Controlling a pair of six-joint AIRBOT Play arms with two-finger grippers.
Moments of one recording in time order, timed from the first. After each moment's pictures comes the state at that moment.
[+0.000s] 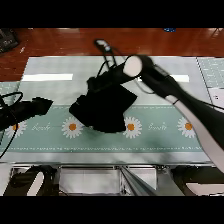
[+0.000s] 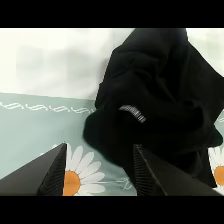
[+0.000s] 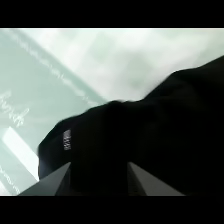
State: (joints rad) left arm 0.10 -0.52 0.64 1.09 -0.98 -1.47; right arm 0.60 -1.58 1.62 -1.05 0.95 1.56
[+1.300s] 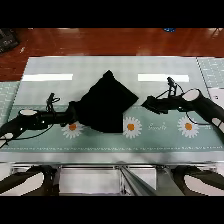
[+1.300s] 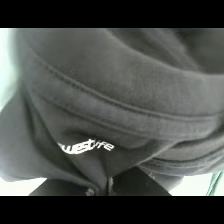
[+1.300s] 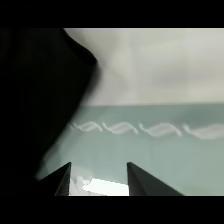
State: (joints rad) left arm 0.04 -1.26 0.49 0.35 -0.85 -1.05; right arm 0.10 -1.33 0.80 -0.78 0.80 1.42
